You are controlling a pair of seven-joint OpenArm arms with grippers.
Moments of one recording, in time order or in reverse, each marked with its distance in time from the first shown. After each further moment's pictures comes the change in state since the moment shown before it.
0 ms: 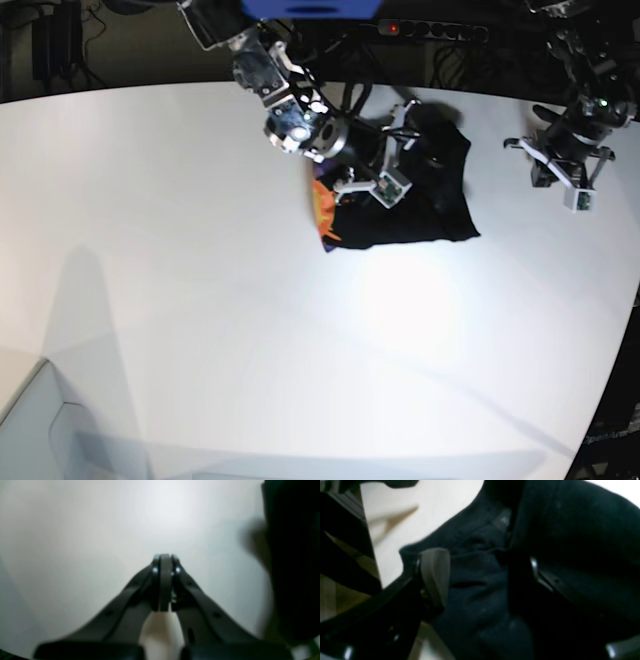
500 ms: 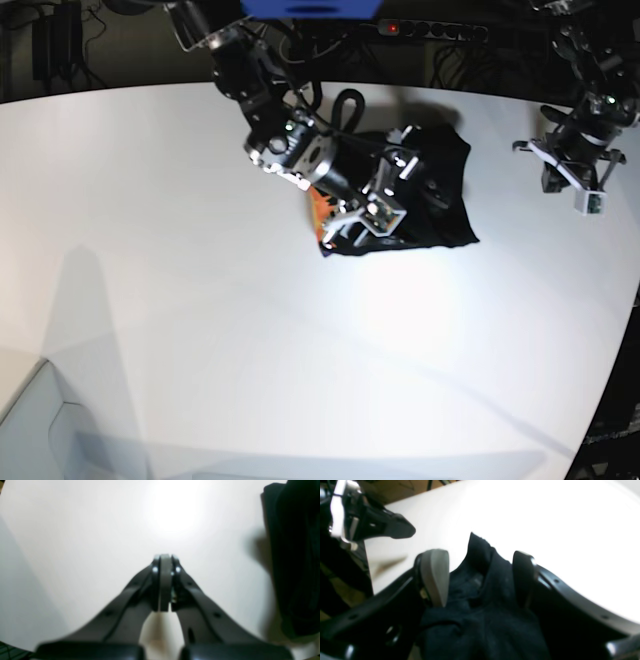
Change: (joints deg) left arm 0.5 0.1 -2.0 3.7 -0.2 -0.2 0.6; right arm -0.2 2.1 0.1 15.7 -0.2 -0.1 -1.2
